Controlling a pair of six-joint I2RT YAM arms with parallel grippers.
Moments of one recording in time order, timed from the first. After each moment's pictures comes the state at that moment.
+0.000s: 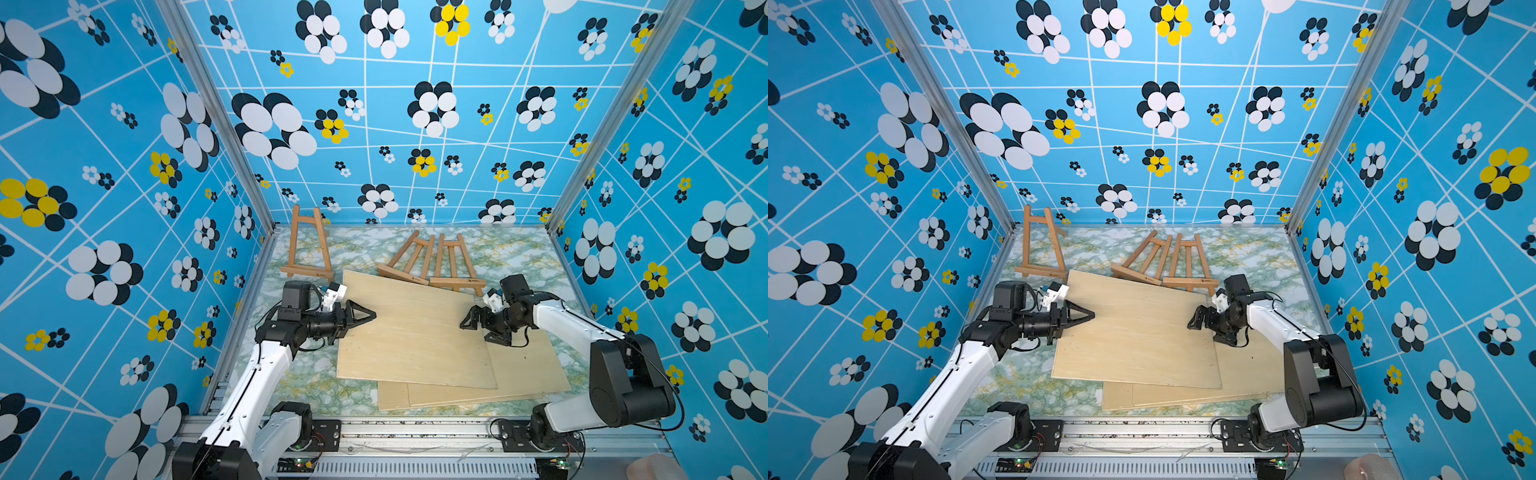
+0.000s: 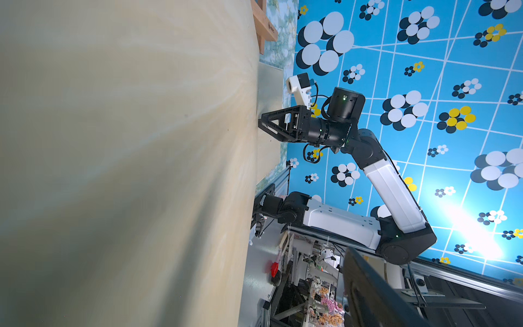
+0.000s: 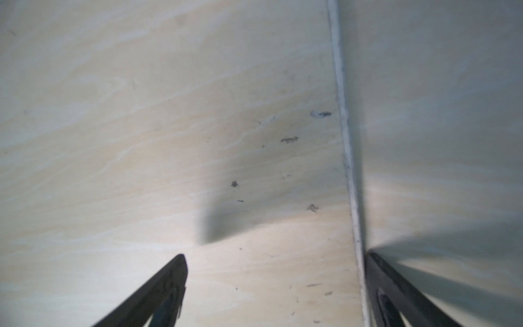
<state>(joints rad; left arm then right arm) -0.08 0.99 0.71 -0.53 1.10 -0.77 0.18 1.48 0.82 -0.65 -0.49 0.42</state>
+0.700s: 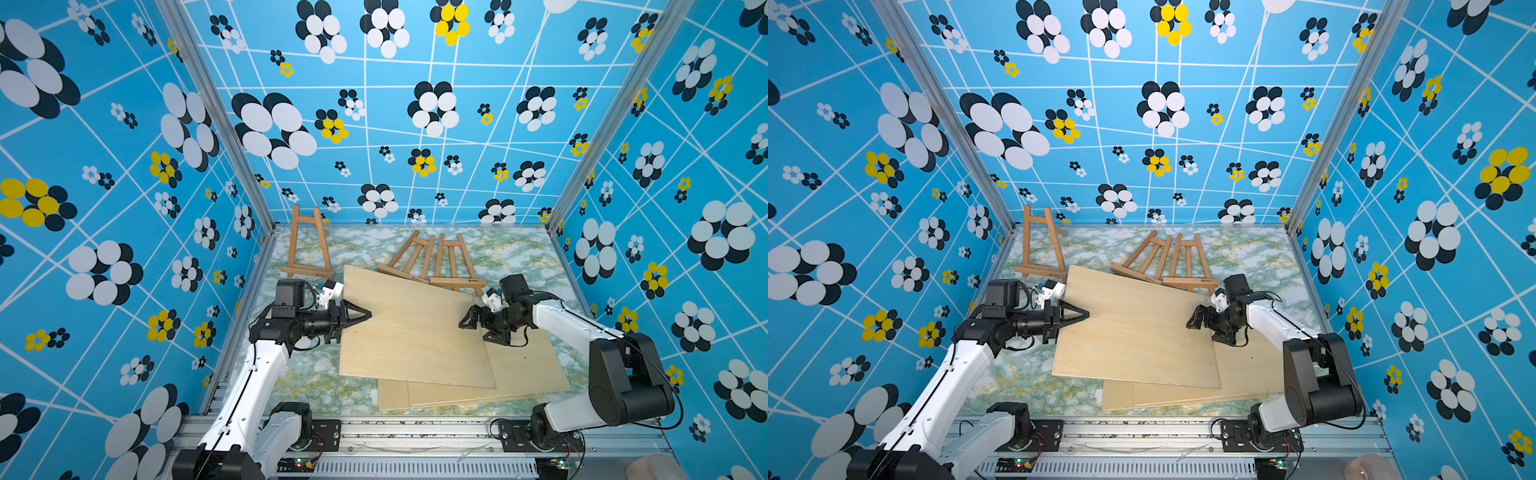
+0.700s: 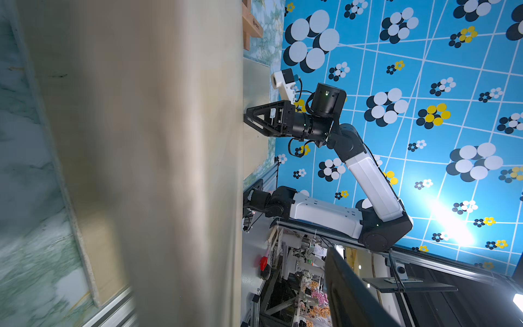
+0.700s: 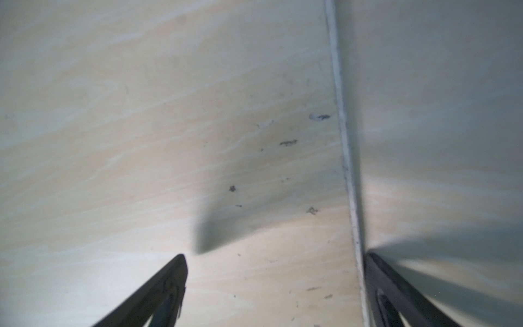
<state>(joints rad) -0.04 0.98 0.76 -0.62 1.17 -0.73 0.18 1.48 0.82 -0.64 -0.51 0.42</state>
